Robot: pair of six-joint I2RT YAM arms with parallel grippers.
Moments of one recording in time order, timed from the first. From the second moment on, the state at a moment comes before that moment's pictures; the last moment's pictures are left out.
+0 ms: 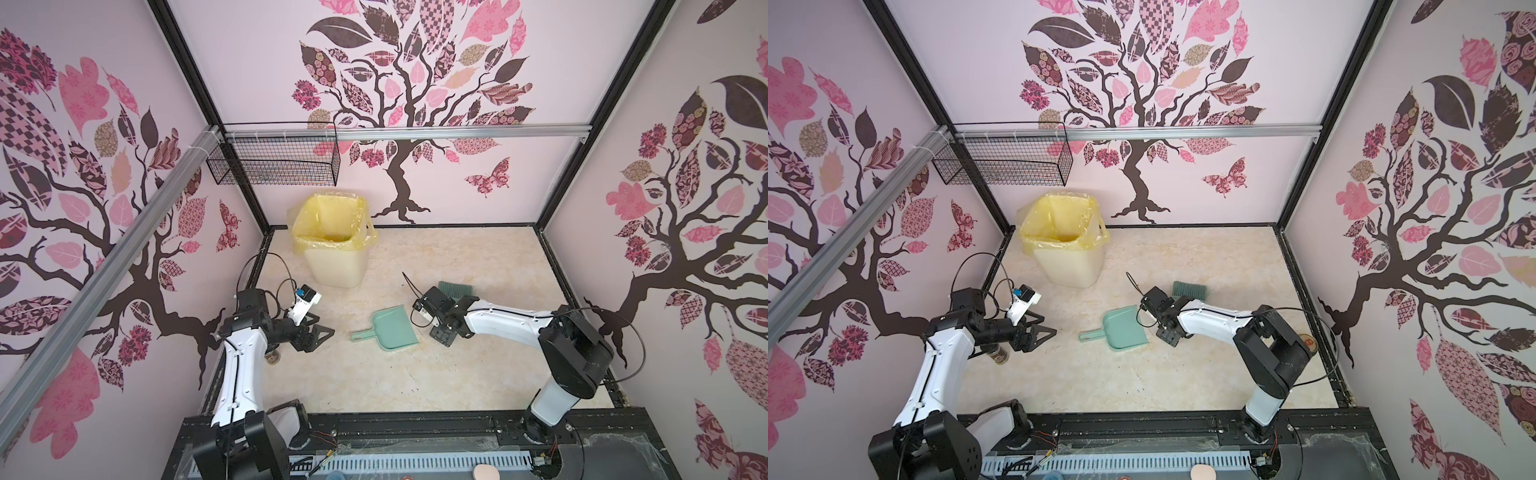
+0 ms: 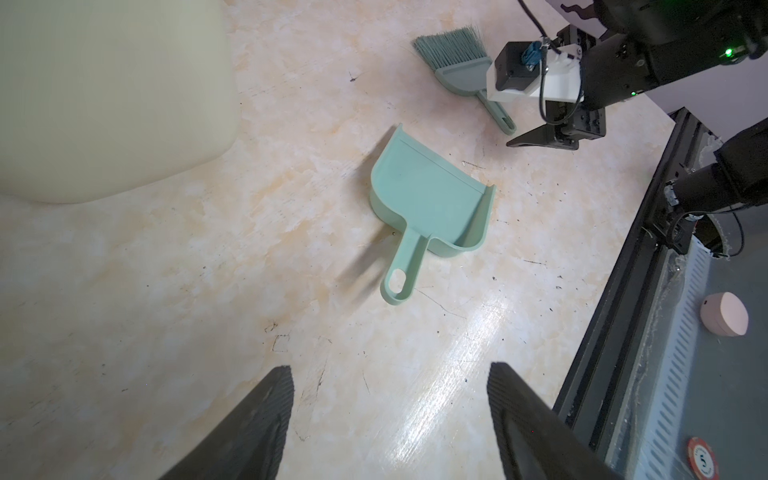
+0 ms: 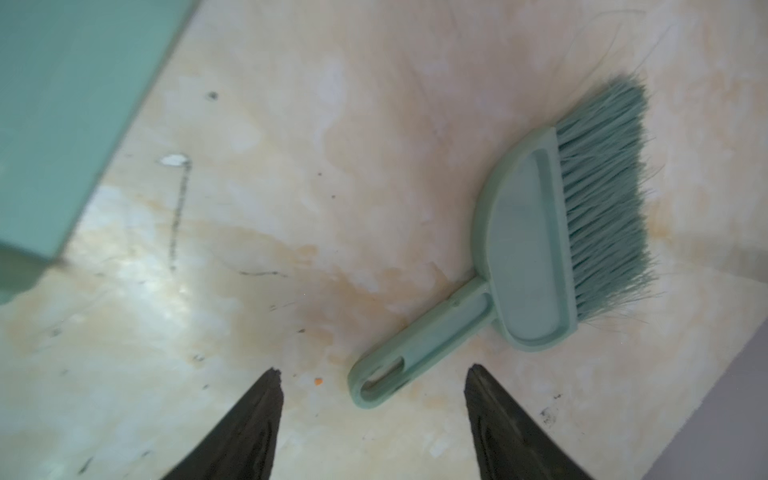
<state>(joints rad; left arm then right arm) 0.33 1.09 0.83 -1.04 0.87 0.90 0.77 1.66 1.02 -0.65 0.28 -0.21</state>
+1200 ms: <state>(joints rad) 0.13 1.49 0.35 0.86 0.16 -0.08 0.10 1.38 0.31 0.98 0.29 0.06</state>
